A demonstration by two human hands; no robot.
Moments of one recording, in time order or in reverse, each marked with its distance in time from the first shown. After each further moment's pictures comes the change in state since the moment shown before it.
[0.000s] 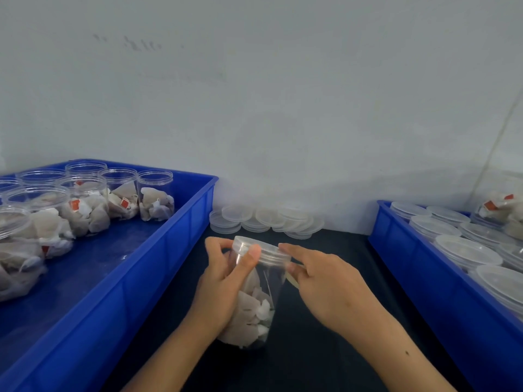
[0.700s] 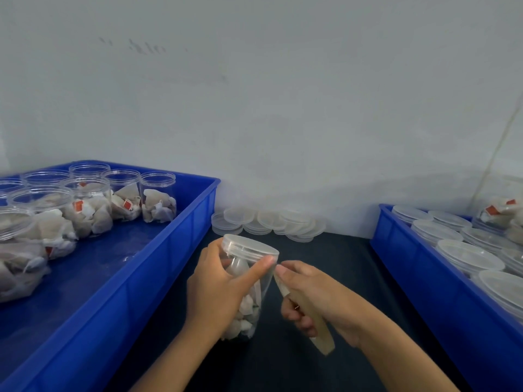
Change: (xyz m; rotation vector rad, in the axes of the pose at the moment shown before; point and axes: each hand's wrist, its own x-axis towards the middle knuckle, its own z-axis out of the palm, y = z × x) left_hand 0.003 -0.005 -0.002 0.237 0.205 0.001; right_hand -0.001 -0.002 0.004 0.730 -0.445 0.282
